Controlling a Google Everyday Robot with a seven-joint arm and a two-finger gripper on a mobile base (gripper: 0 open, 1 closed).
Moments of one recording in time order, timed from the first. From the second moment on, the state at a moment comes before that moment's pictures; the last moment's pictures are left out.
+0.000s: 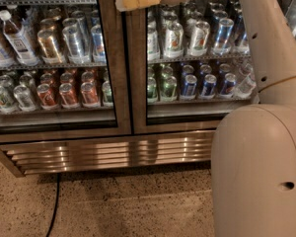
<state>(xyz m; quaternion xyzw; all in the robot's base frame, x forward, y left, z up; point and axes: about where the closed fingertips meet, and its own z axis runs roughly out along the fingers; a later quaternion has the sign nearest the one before) 0.709 0.029 1.032 -0.46 0.66 0.44 0.40</state>
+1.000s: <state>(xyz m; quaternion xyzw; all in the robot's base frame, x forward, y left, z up) 0.709 0.029 1.031 -0.46 0.66 0.44 0.40</state>
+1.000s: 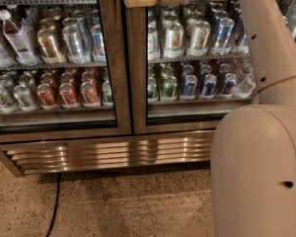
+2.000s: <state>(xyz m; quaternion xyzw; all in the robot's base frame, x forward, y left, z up) 0.709 0.030 1.031 -0.46 0.66 0.44 0.40</state>
